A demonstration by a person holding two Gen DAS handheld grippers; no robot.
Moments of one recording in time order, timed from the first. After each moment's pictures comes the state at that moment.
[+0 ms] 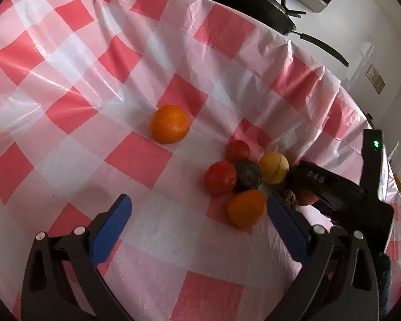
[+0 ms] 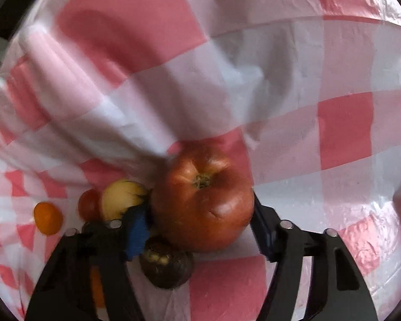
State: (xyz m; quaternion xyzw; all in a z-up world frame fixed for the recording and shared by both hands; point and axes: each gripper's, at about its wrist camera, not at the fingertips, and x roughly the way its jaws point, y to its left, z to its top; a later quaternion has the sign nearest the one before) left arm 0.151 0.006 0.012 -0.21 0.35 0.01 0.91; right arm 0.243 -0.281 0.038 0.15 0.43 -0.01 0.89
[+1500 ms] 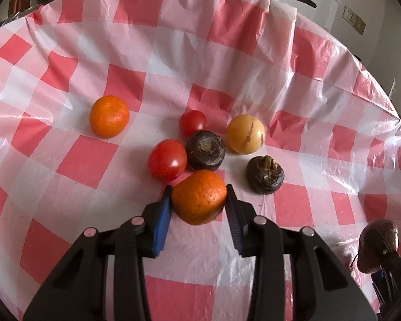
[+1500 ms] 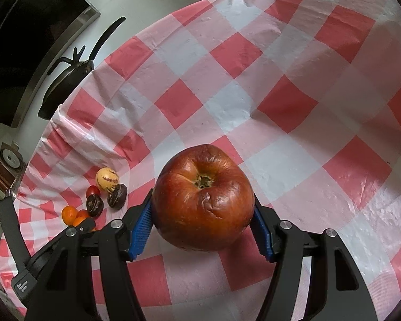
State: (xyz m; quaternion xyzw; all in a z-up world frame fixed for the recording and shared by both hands) left arm 0.181 -0.050 0.005 -0.09 0.39 -0.03 0.91; right arm 0.063 -0.381 0.030 0.30 0.31 -0.08 0.90
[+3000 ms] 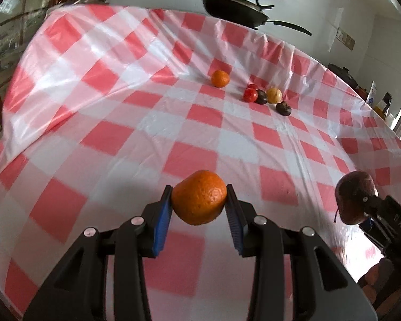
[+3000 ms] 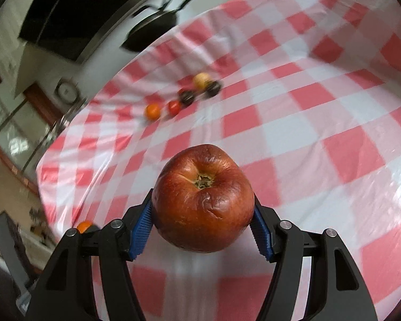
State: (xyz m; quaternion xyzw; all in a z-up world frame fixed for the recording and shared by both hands) left arm -0.098 0.080 0.023 -0.12 0.37 -0.01 0.92; right arm -0.105 -0.243 0.045 0.23 0.36 0.12 0.90
